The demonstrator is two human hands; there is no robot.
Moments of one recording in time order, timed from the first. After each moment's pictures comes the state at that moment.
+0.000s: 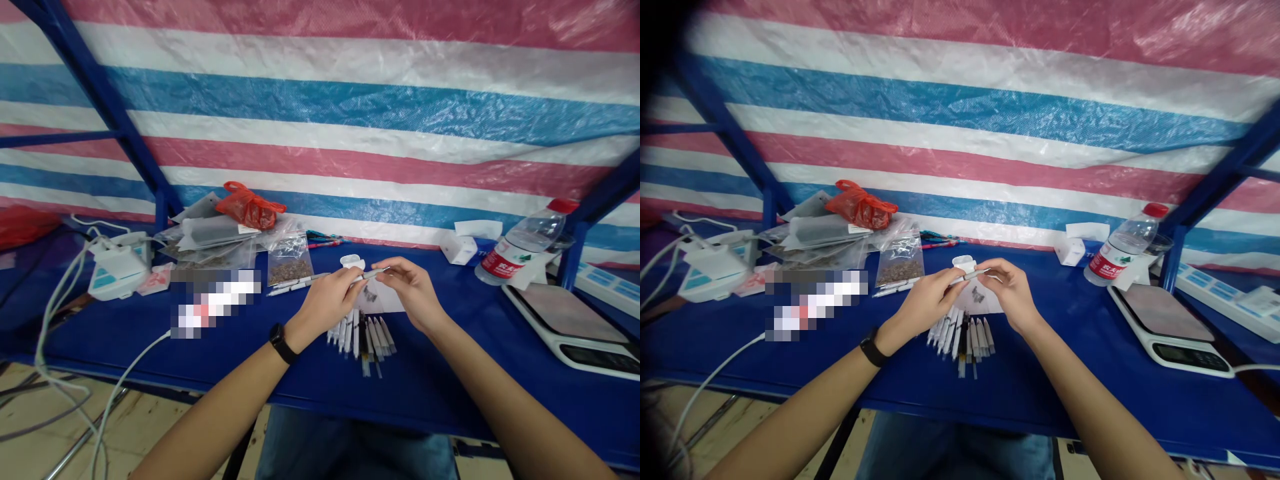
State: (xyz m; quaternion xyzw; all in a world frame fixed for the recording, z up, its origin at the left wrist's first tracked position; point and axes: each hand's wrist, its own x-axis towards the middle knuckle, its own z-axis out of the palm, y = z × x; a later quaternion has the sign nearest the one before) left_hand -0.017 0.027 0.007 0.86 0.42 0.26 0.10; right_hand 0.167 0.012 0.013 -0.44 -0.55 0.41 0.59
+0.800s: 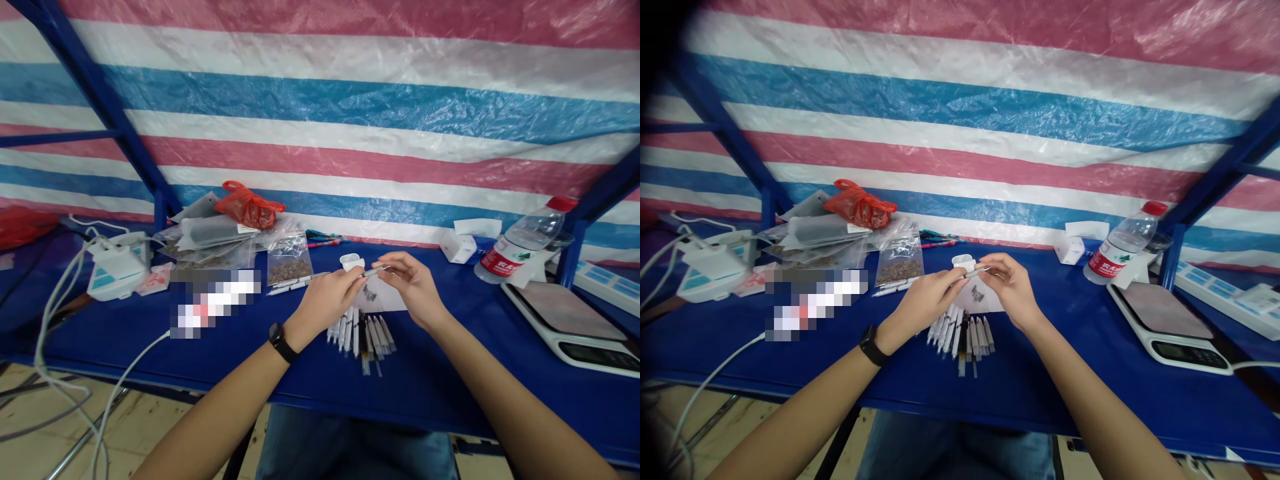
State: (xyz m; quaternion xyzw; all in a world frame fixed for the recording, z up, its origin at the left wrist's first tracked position) left_hand -0.018 0.026 0.014 0.88 0.44 0.19 0.05; right_hand 0.171 0.015 0.014 -0.45 -0.56 0.39 0.59
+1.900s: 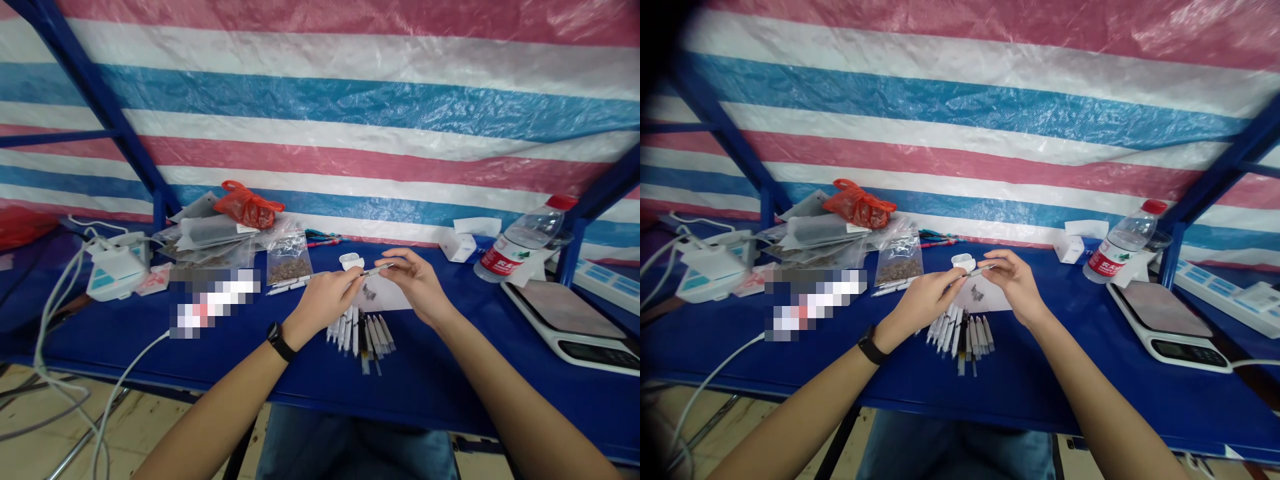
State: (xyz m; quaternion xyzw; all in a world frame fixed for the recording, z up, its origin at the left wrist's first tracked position) left_hand -0.019 0.026 0.013 0.88 0.43 0.20 0.07; right_hand 0.178 0.019 0.016 -0.45 -0.50 0.45 0.59
